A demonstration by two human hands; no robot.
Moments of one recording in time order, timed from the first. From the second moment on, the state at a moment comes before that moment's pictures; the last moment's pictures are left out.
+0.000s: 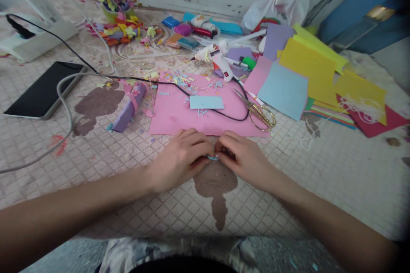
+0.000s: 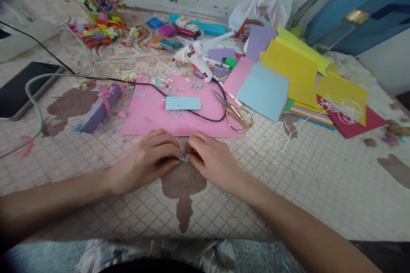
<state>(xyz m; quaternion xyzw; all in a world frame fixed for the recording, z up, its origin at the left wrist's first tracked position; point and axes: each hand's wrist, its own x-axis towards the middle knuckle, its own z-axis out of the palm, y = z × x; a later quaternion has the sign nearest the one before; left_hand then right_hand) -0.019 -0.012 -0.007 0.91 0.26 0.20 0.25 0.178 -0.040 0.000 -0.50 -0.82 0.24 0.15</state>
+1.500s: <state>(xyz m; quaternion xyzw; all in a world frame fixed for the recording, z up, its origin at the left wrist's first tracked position) -0.038 -0.020 0.000 0.97 0.09 0.20 0.09 0.179 -0.040 0.001 -0.50 -0.81 0.26 0.16</state>
